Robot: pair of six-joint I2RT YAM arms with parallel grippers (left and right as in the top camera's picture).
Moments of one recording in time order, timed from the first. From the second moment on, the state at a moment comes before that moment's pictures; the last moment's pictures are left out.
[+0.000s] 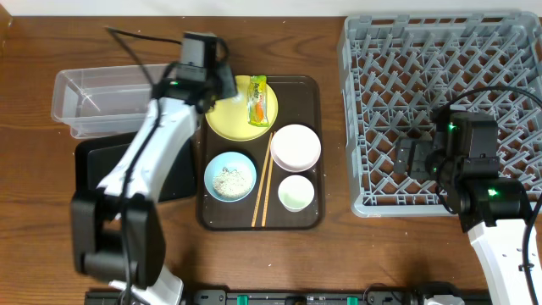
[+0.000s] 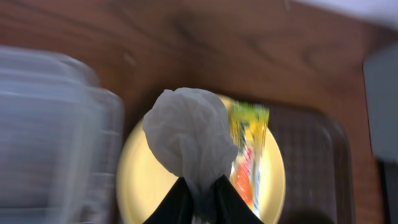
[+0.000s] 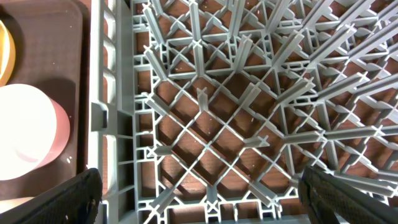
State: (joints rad) left arm -0.19 1.76 1.38 -0.48 0.00 -0.38; right arm 0.06 1.08 0.95 -0.78 0.03 0.14
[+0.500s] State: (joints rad) left arm 0.07 1.70 1.38 -0.55 -0.10 -0.39; right arm 0.06 1.08 0.95 -0.78 0.03 0.14
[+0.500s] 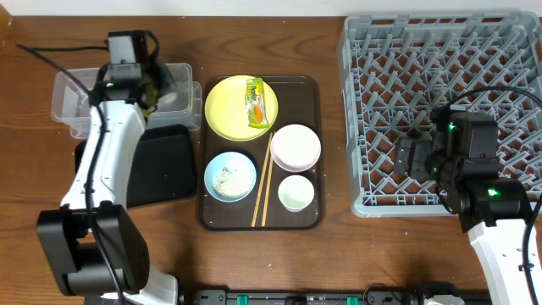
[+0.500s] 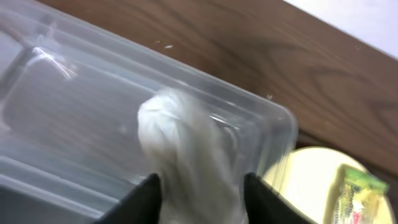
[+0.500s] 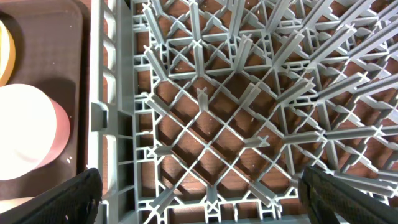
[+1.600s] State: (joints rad) left arm -0.31 1.96 1.37 -0.42 -0.01 -0.35; right arm 0.06 1.08 0.95 -0.79 0.03 0.14
